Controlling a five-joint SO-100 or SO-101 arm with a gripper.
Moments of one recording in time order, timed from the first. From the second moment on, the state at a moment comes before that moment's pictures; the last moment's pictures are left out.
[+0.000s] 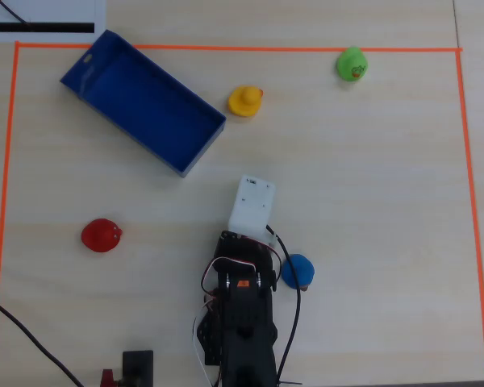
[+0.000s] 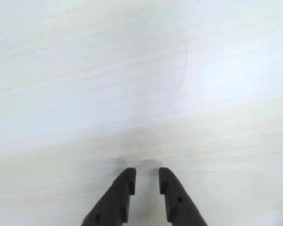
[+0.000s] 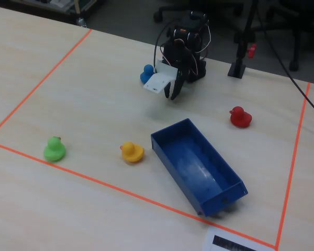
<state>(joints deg) 3.5 189.8 177.9 74.1 -70.9</state>
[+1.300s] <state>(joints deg) -21.1 144.7 118.7 92.5 -61.9</state>
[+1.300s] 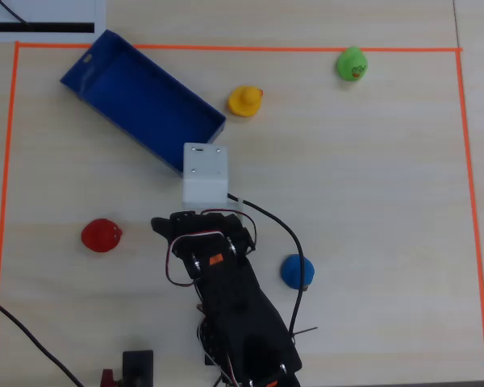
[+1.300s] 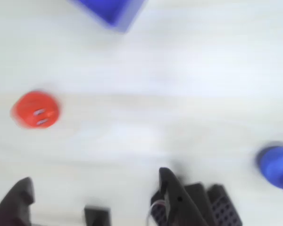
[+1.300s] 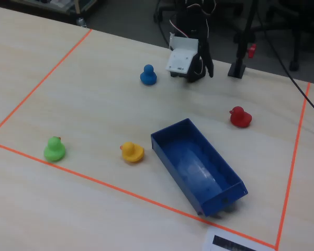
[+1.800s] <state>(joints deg) -46.8 123.5 115.5 77.2 -37.4</state>
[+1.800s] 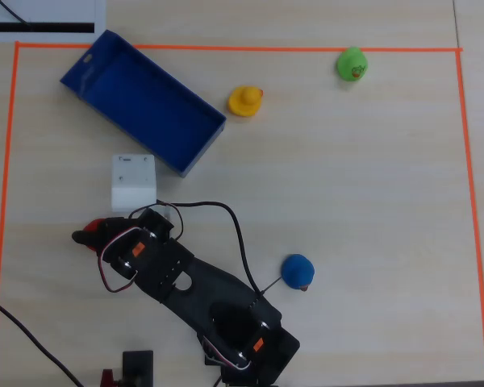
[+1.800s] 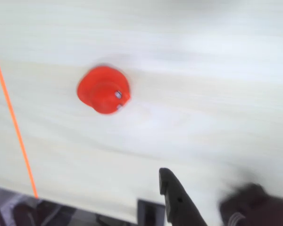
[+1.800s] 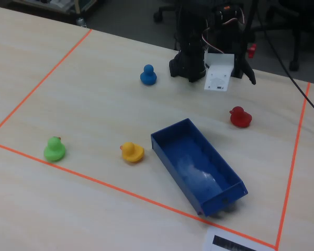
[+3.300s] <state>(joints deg) -47.4 109.1 135.9 42.0 -34.4</state>
